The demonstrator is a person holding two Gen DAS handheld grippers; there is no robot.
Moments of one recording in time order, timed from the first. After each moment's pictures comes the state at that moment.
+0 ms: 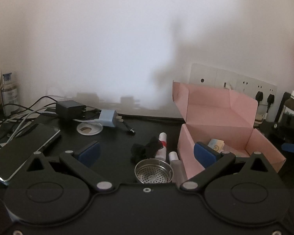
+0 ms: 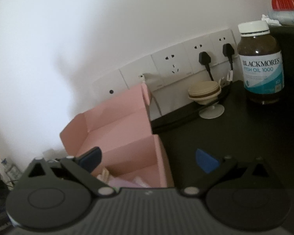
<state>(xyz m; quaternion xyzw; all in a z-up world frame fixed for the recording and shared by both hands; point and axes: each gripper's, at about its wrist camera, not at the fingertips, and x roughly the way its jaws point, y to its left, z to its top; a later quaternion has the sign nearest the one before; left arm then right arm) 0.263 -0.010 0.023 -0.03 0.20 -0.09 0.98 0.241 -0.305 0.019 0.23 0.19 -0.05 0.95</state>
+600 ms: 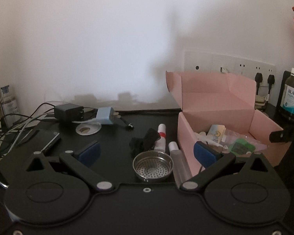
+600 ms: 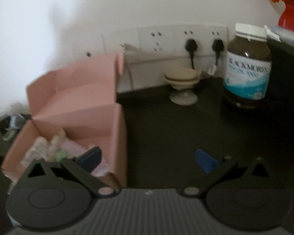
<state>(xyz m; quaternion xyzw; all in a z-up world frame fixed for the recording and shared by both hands) 0.258 -0.028 0.012 0.03 0.21 -0.08 0.97 0.247 -0.318 0.003 0.11 0.29 -0.10 0.94</state>
